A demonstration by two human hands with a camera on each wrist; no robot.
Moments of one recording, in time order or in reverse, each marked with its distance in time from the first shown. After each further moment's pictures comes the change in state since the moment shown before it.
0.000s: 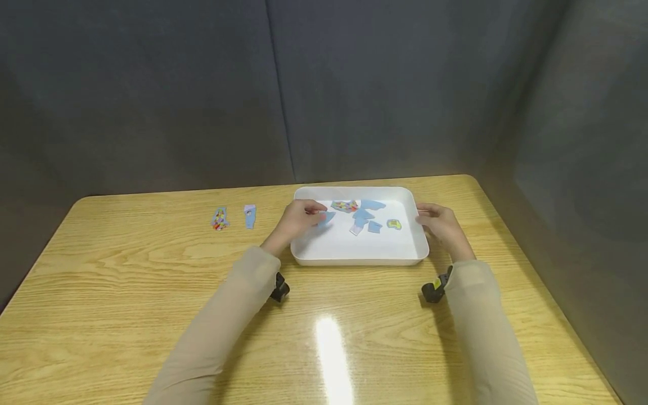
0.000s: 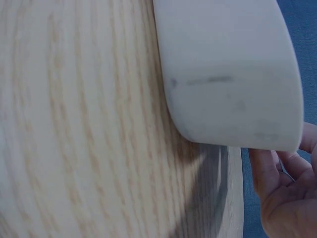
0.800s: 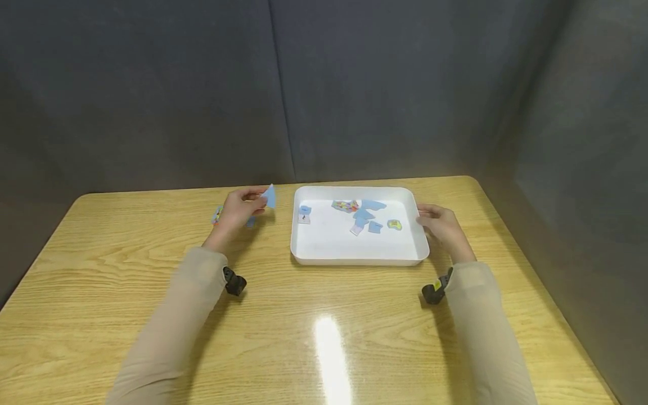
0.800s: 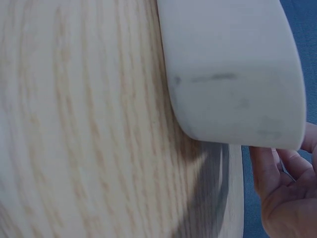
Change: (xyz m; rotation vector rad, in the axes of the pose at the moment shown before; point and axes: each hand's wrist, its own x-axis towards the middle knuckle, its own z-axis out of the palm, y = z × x) left_hand -0.018 -0.042 -0.090 -0.291 0.178 -0.112; right_hand -0.002 0.001 -0.002 0.025 0.019 0.011
